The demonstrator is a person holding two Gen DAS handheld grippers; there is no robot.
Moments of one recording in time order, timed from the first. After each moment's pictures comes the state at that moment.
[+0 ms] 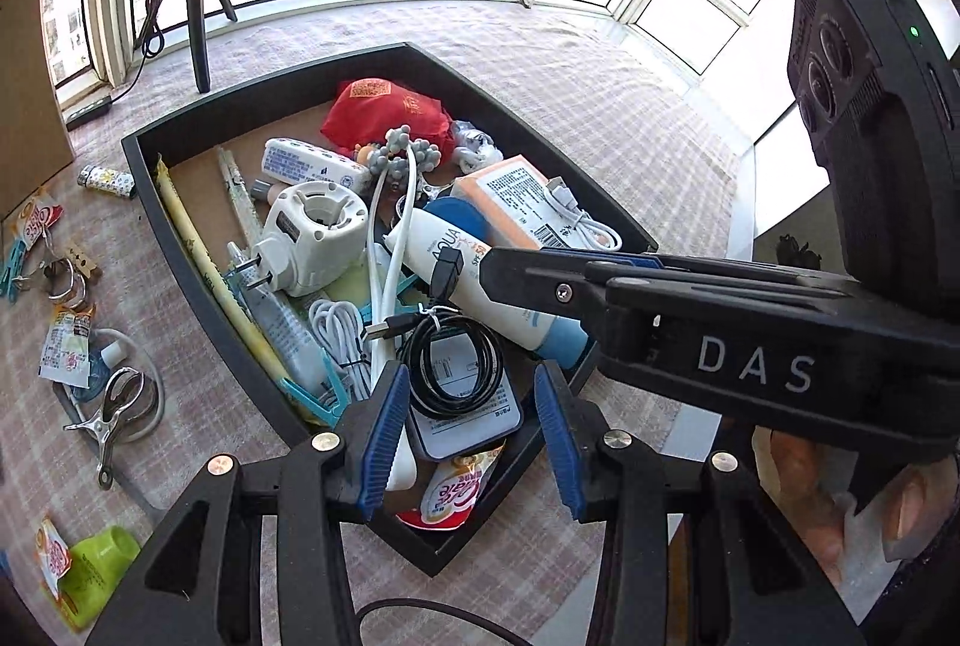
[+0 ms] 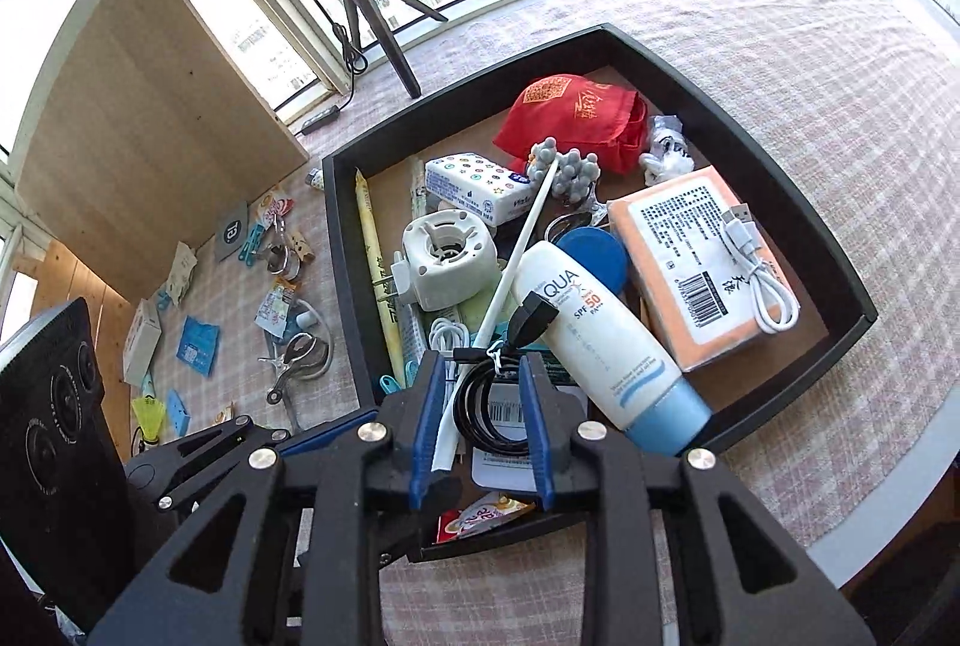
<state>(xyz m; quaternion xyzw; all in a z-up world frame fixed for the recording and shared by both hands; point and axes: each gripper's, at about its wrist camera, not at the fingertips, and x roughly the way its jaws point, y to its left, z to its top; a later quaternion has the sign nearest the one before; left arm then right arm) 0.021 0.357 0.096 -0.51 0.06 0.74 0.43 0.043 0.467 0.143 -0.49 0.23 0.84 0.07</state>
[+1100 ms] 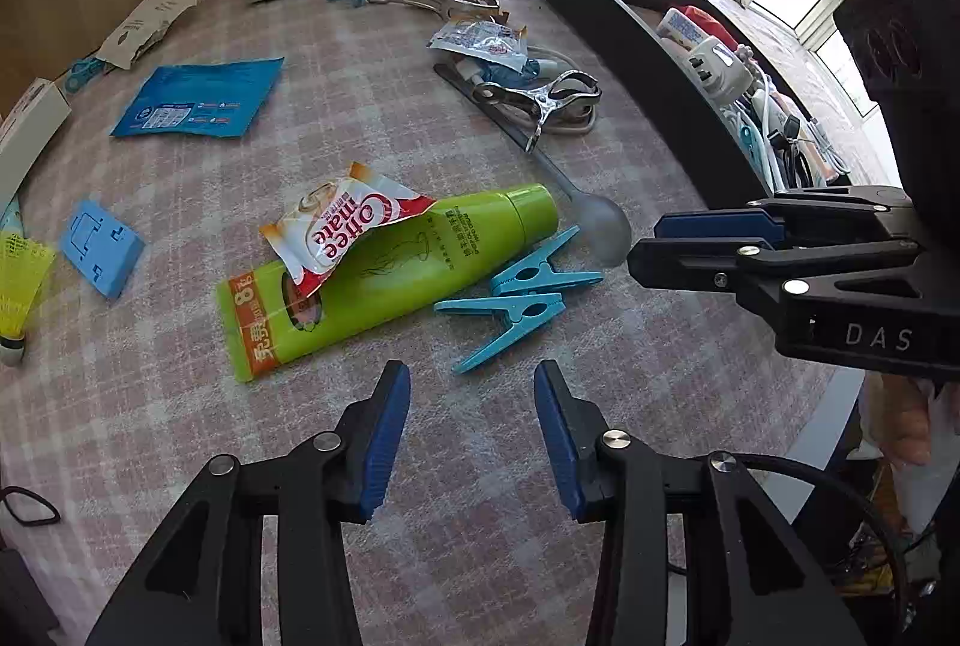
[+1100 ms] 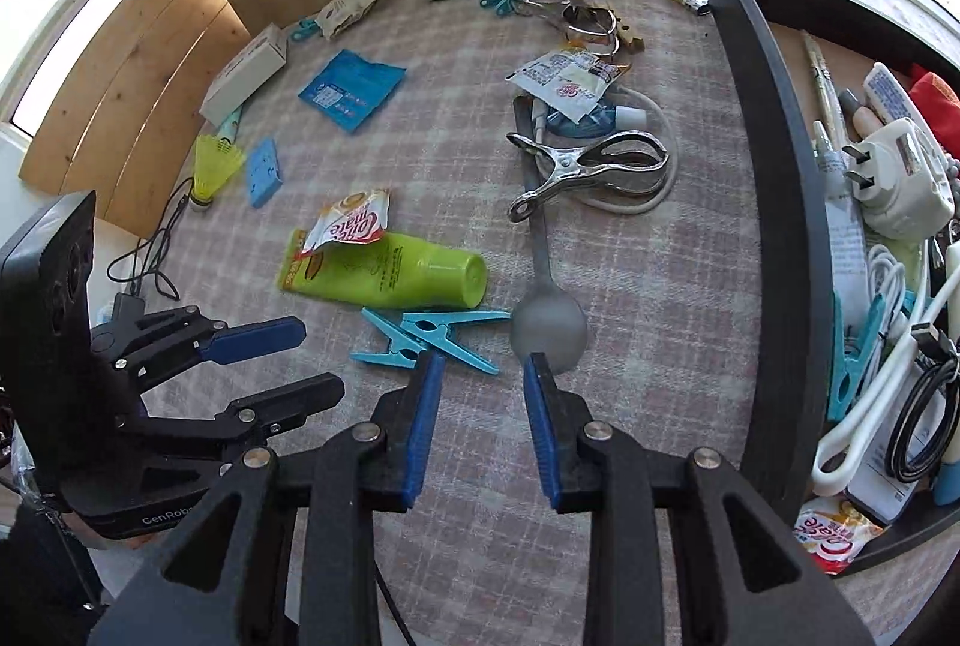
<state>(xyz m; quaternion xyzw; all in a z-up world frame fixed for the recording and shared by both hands) 0.026 0.125 0.011 -0.57 0.05 0.78 0.25 0.003 0.247 0.062 -0.59 0.05 0.79 -0.16</state>
